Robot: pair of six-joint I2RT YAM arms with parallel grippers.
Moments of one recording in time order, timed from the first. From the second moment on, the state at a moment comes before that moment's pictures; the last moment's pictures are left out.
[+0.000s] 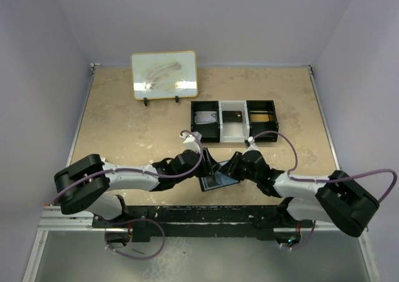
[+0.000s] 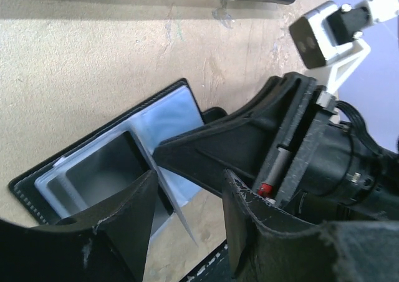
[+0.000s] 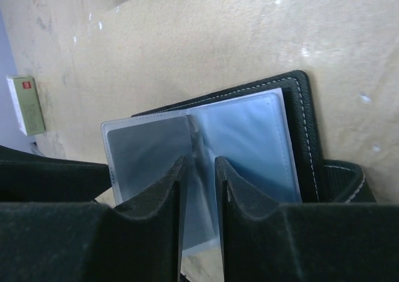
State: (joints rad) left arm -1.10 1.43 0.56 0.38 -0.23 -1.04; right arm 0.75 1.25 0.20 0.42 -0.01 1.06
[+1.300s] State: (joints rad) left arm -1.13 1.68 0.75 0.45 -0.13 -1.05; right arm 0.75 0.51 0.41 -0.56 0.41 1.17
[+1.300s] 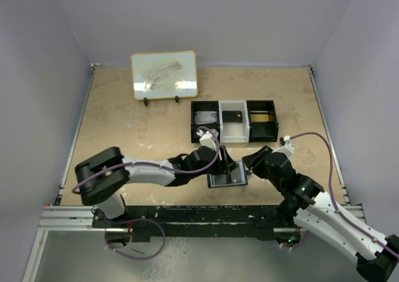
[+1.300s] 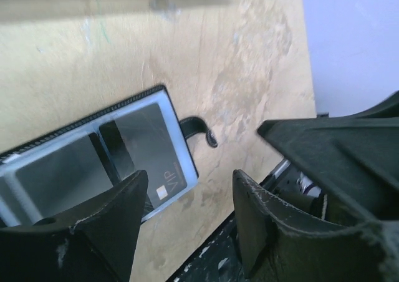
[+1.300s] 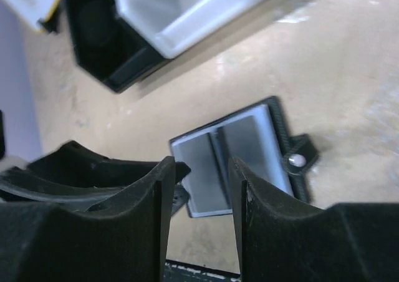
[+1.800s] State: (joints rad) left arm -1.13 1.33 0.51 0.17 -0.40 -1.05; right arm 0.75 0.95 0.28 -0.07 0.05 0.94
